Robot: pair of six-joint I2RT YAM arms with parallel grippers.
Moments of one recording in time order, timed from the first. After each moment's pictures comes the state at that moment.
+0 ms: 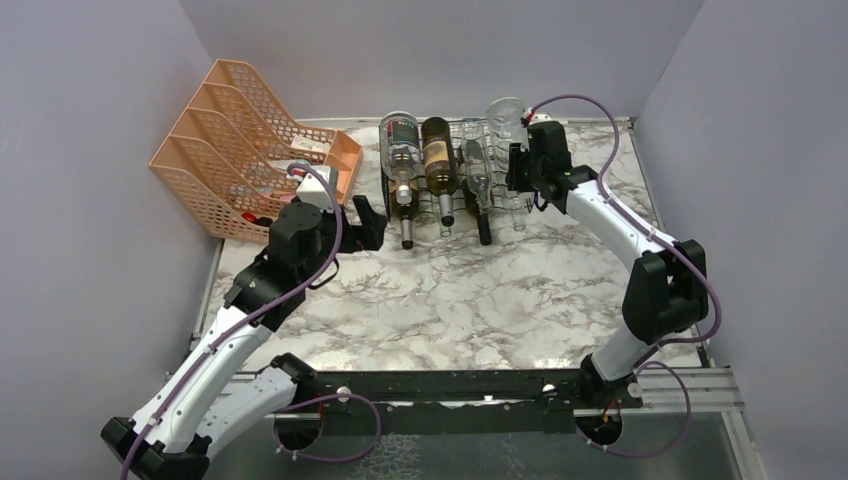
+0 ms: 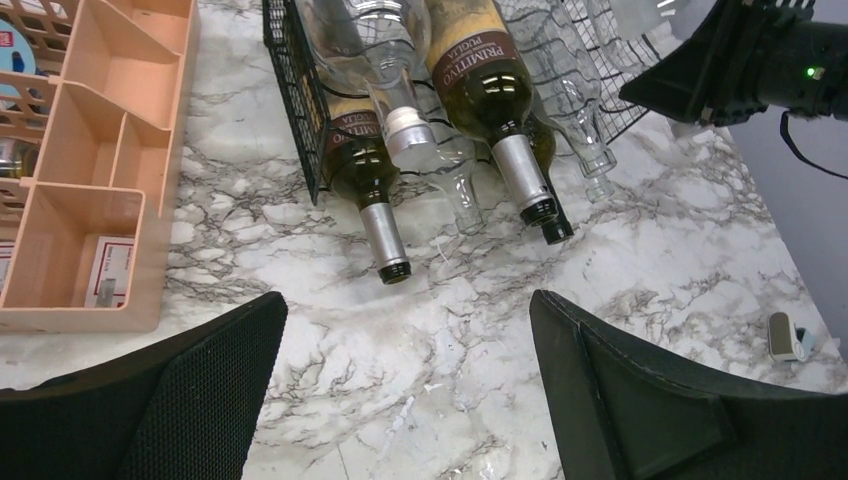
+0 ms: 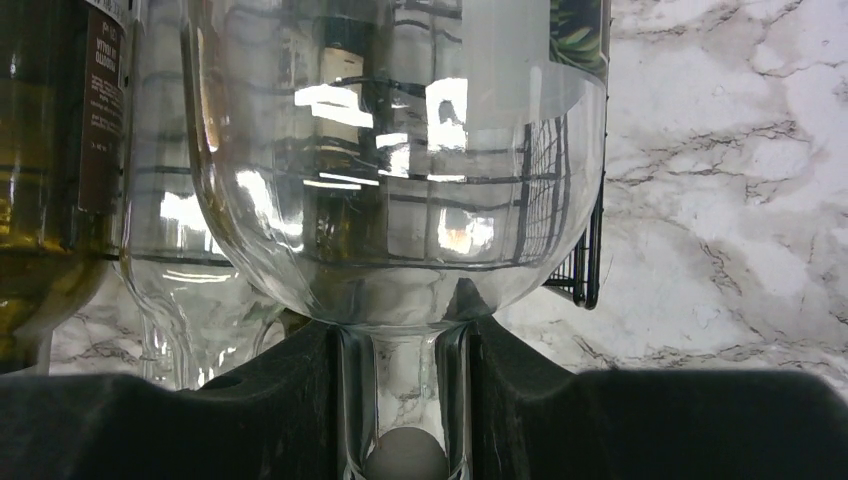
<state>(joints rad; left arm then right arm) -0.57 0.80 0.91 -0.41 -0.18 -0.42 0.34 1.63 1.31 -0.32 0.13 0.17</state>
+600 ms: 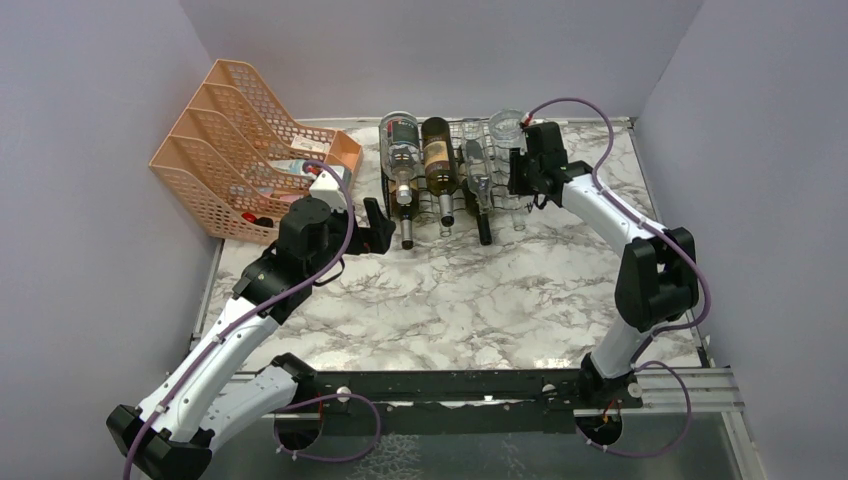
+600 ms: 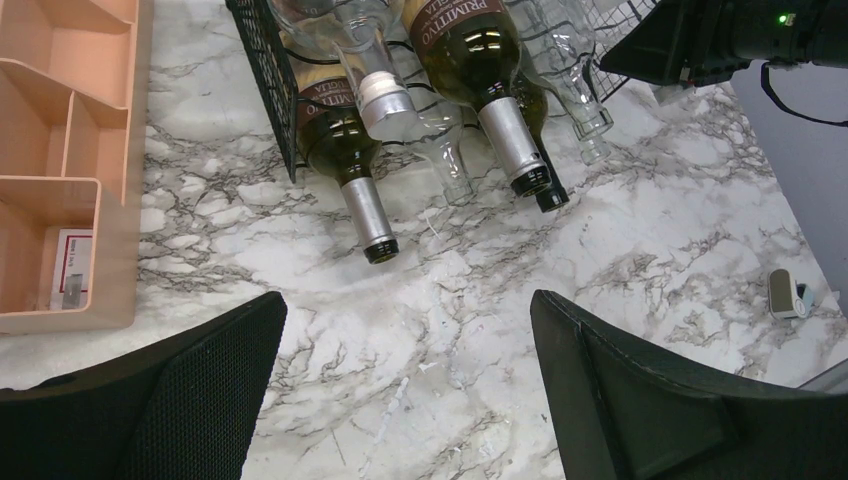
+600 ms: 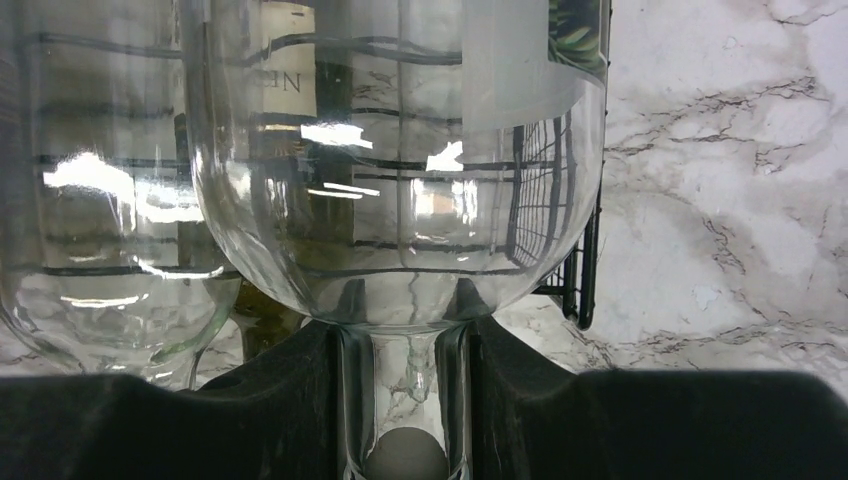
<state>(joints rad) -0.57 0.85 0.91 -0.41 -0.09 -0.40 0.32 1.72 1.35 -0.37 0.13 0.16</state>
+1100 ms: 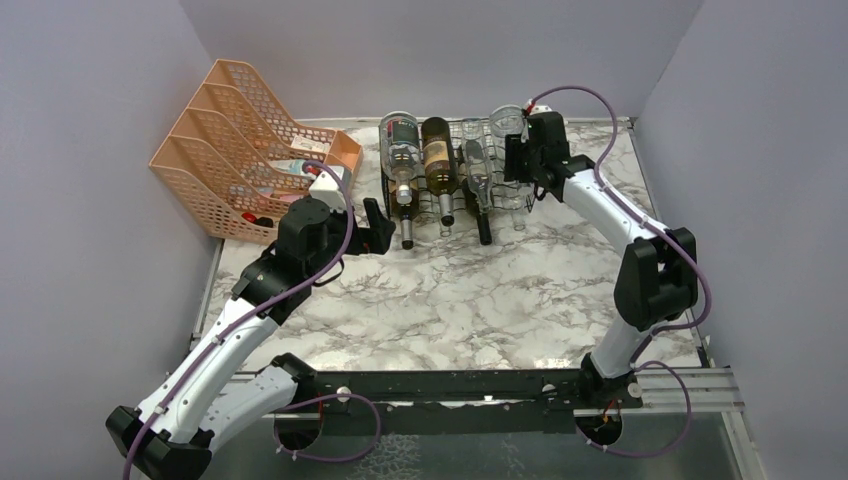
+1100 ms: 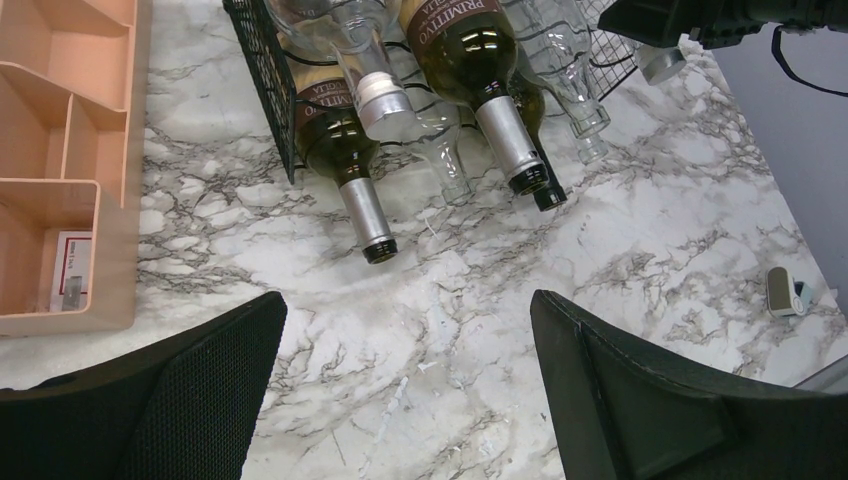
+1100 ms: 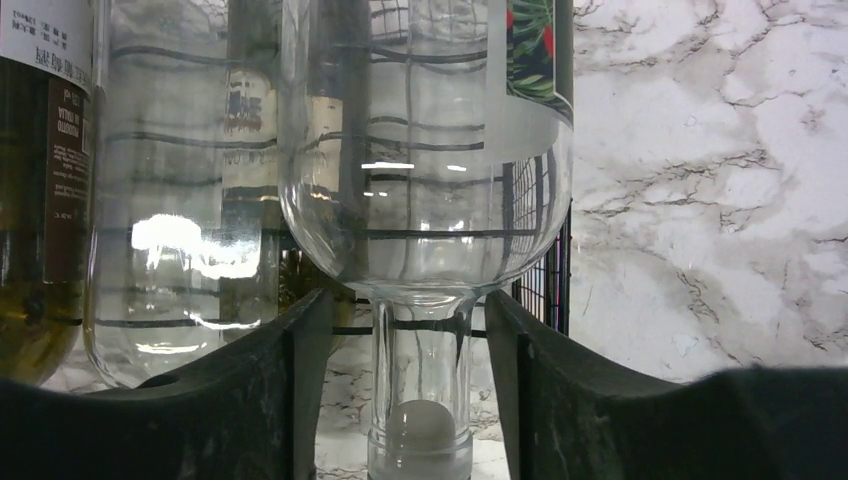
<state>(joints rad) -0.57 0.85 0.91 -0.41 -0.09 -0.39 0.31 1.73 1.42 -0.33 0.14 0.15</state>
